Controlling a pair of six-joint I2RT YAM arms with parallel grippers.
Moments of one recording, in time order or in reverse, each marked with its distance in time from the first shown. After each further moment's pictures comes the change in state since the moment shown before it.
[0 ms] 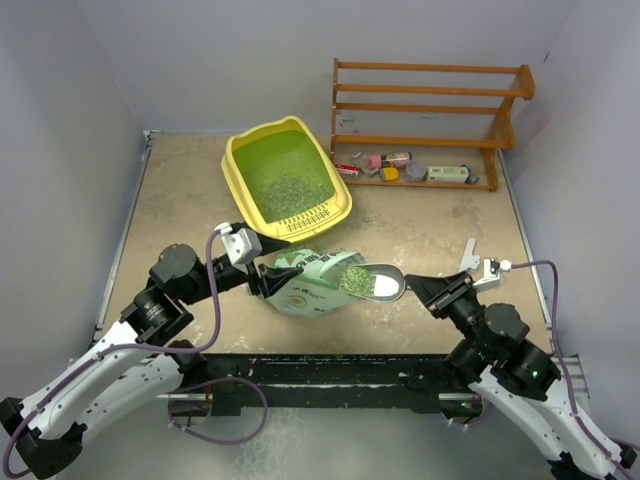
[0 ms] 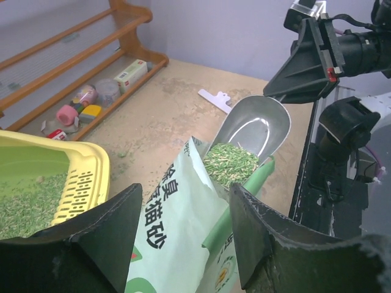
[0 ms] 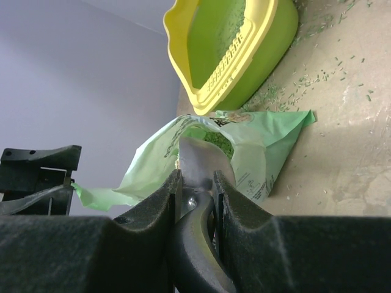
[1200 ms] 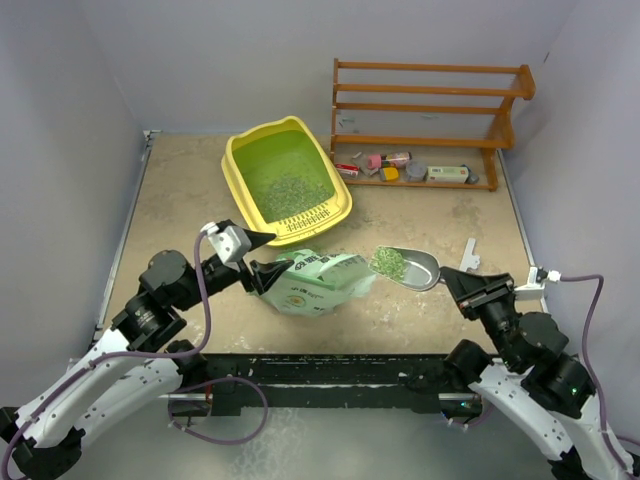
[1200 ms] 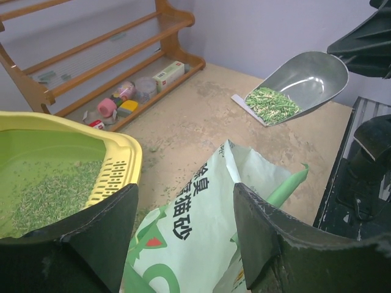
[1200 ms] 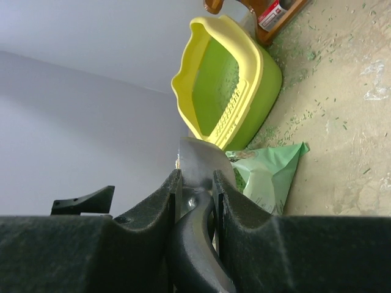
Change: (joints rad) left arm 0.001 -0.059 0.000 -0.039 -0.158 0.000; right arm 0.000 0.003 0.240 -0.233 0.209 0.076
